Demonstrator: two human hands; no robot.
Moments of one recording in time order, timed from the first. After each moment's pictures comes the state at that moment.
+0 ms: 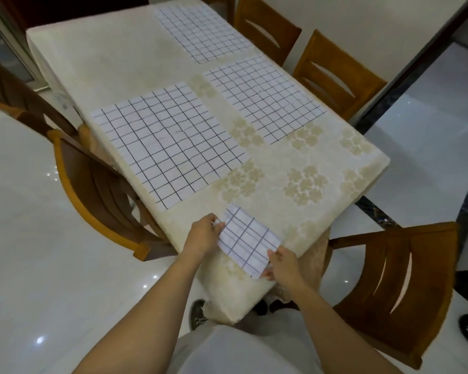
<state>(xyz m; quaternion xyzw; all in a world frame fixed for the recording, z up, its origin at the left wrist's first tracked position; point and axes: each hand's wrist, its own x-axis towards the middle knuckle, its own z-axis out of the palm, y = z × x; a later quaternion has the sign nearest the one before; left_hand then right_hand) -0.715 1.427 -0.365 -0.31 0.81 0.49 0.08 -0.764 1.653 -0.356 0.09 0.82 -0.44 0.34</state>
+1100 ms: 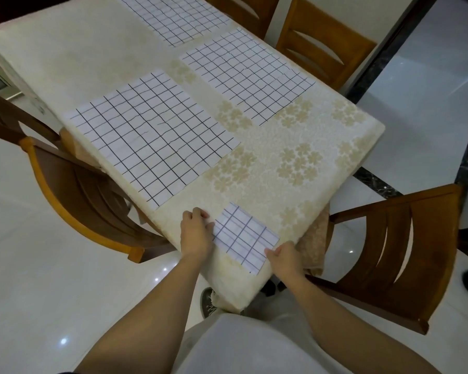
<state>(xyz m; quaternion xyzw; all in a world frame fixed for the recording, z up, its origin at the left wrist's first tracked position) -0.706 1.437 -0.399 -0.35 0.84 0.41 0.00 -0.745 1.663 -0.384 0.10 0.91 -0.29 0.29</state>
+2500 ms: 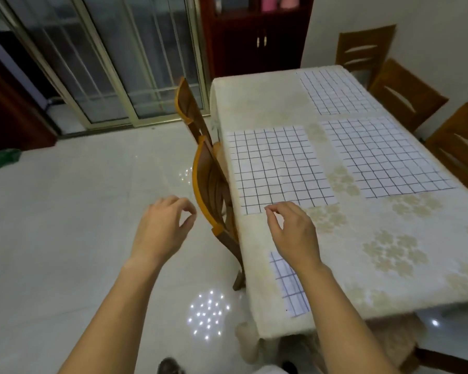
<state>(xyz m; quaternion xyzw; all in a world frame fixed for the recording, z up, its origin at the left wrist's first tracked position) -0.516 1.401 -0.181 -0.45 0.88 0.09 -0.15 -0.753 1.535 -0.231 -0.50 0.77 -0.39 0.03</state>
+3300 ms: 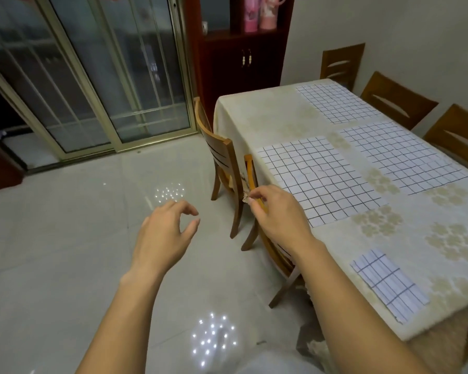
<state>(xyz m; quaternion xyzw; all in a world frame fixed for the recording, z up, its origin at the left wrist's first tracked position) -0.329 1.194 -0.163 -0.39 0.88 0.21 -0.18 -0.544 1.317 -0.171 -0.49 0.81 -0.32 0.04</state>
